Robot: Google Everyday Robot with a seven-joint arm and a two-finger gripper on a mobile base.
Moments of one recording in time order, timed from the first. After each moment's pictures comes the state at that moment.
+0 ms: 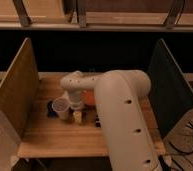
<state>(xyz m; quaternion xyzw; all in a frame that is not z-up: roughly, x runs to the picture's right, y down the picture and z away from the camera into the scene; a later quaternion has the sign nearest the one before) -0.096 0.175 0.878 -0.47 0.04 0.02 0.88</state>
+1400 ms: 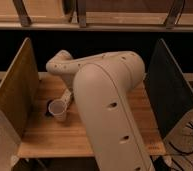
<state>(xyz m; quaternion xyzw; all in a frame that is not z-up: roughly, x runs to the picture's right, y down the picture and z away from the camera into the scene) -0.038 0.047 0.801 -0.34 0.28 0.07 0.89</state>
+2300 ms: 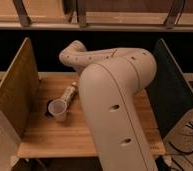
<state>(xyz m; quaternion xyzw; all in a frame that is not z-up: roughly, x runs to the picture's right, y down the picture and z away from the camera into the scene) 0.033 0.016 0.792 -0.32 0.34 0.15 0.87</state>
